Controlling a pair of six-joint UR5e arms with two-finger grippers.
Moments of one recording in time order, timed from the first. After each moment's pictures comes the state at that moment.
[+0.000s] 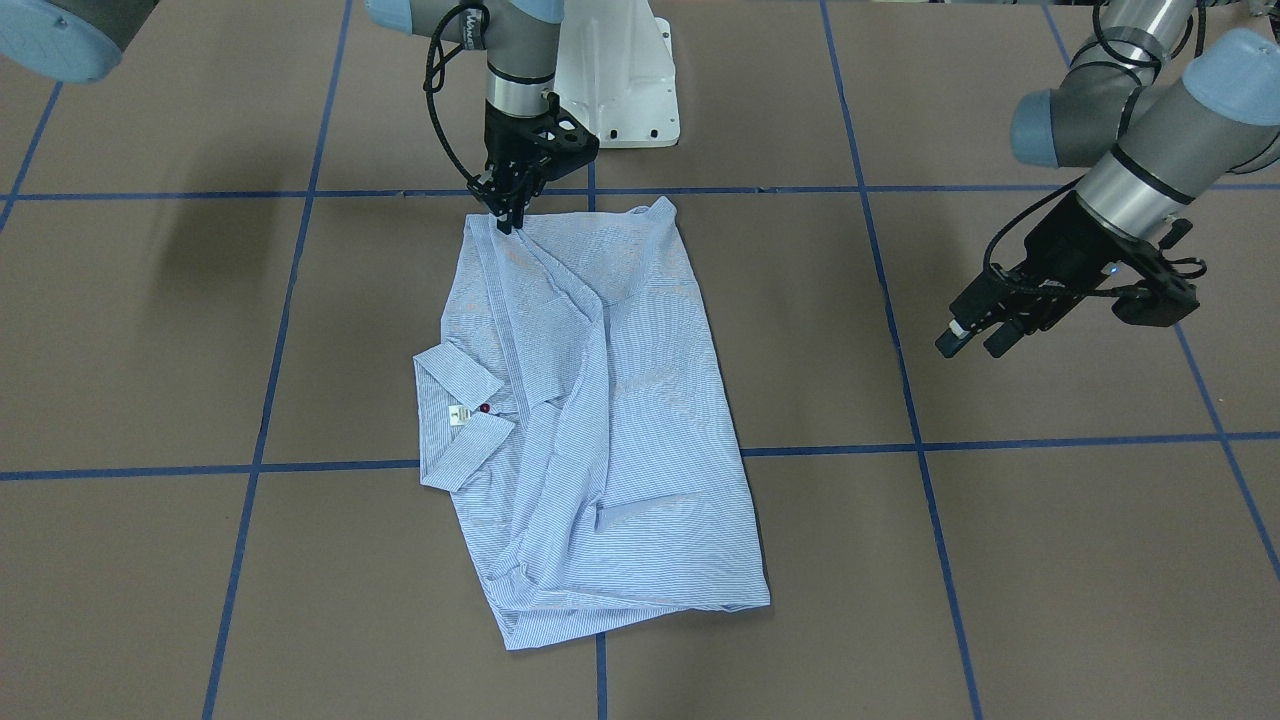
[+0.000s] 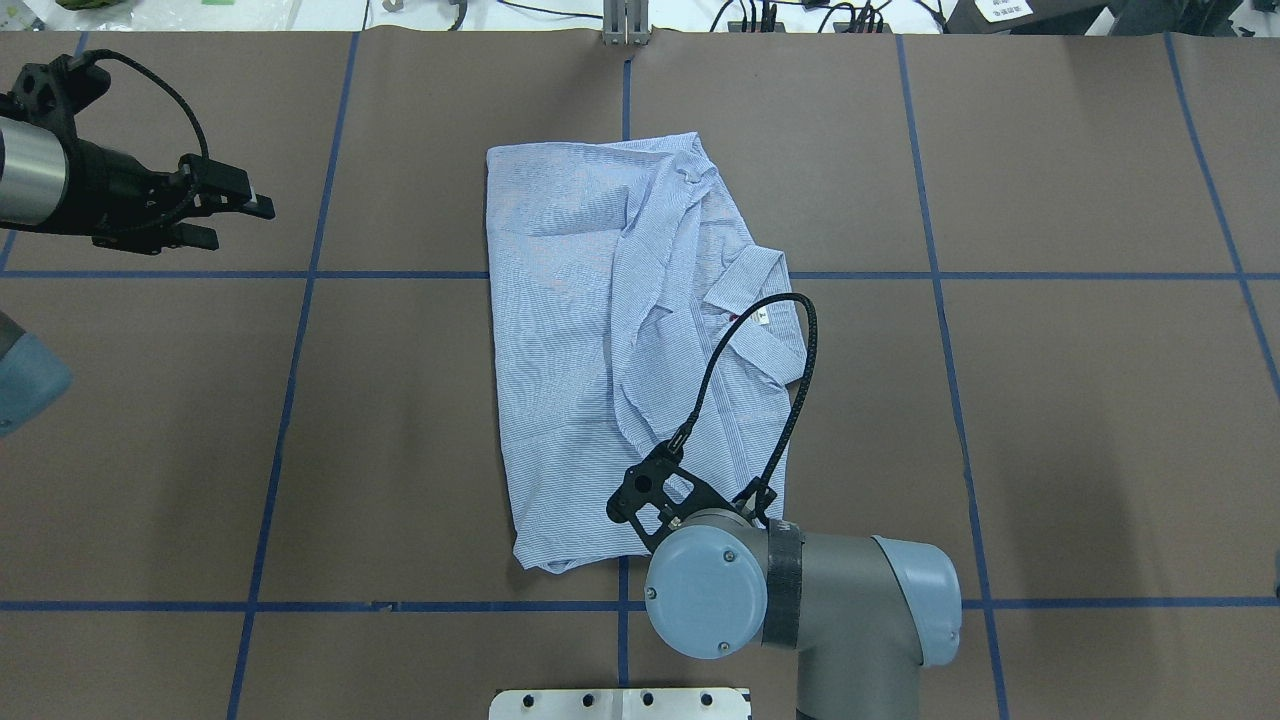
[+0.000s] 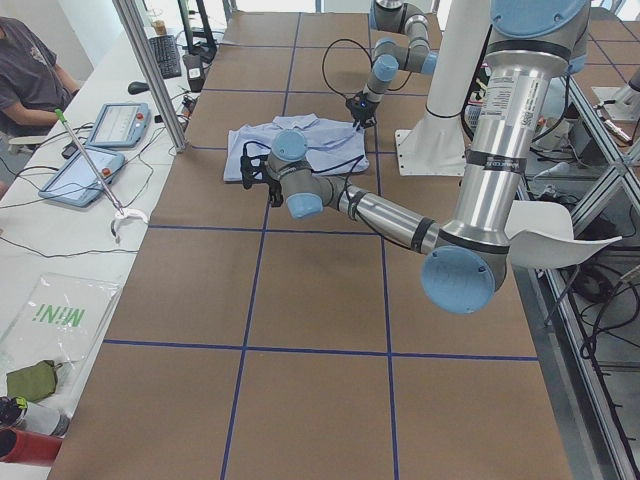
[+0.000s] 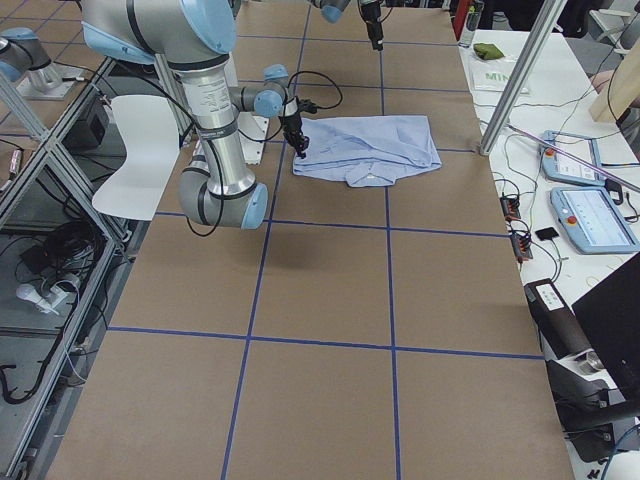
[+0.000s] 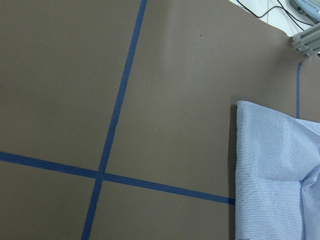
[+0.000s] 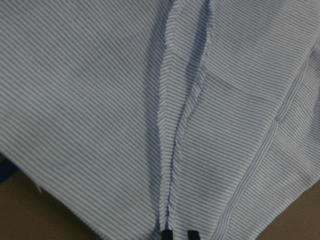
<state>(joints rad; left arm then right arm) -1.00 -1.76 -1.72 -2.37 -2.18 -1.37 0.16 -1.02 1.88 -1.82 1.40 0.66</state>
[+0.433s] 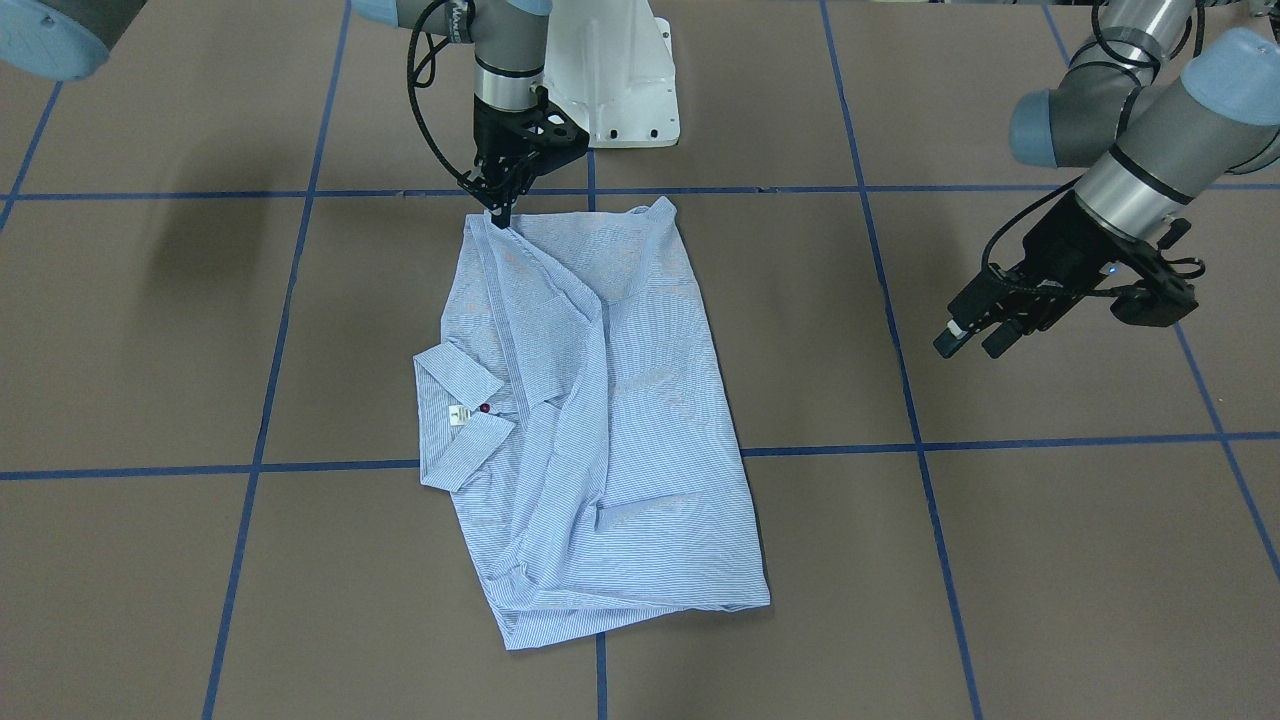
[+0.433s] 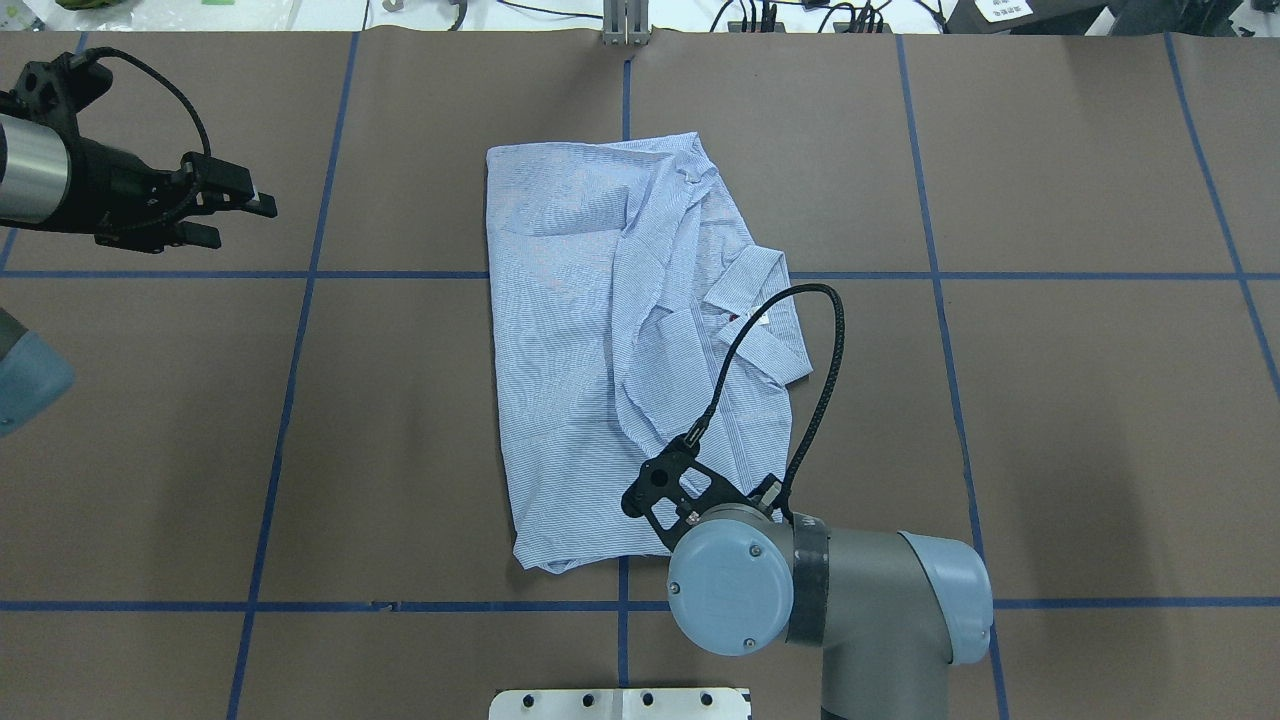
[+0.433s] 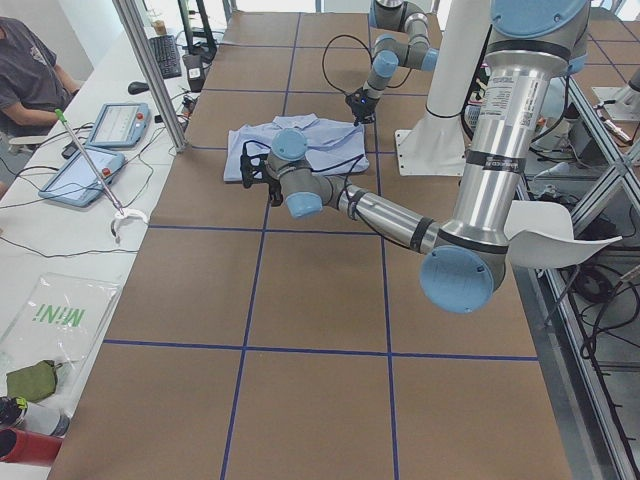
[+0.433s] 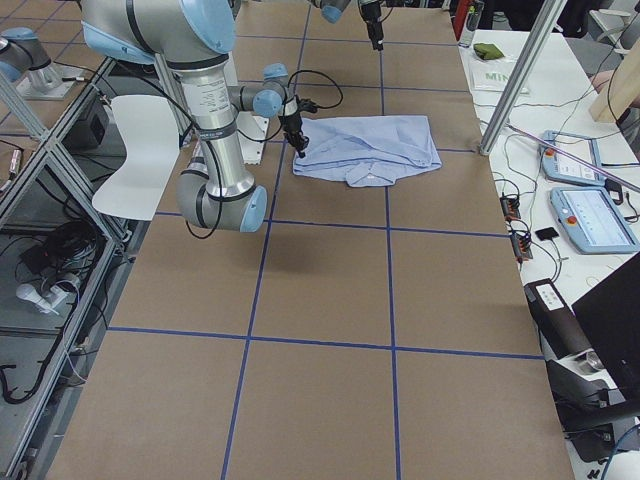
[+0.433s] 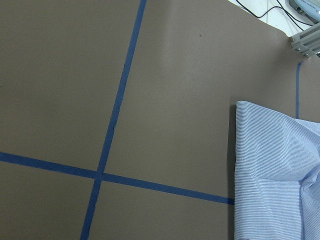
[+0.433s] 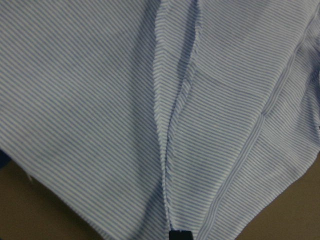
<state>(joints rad) -1.00 -1.77 -1.72 -2.37 -2.18 -1.37 0.17 -1.05 1.94 -1.84 1.40 0.66</state>
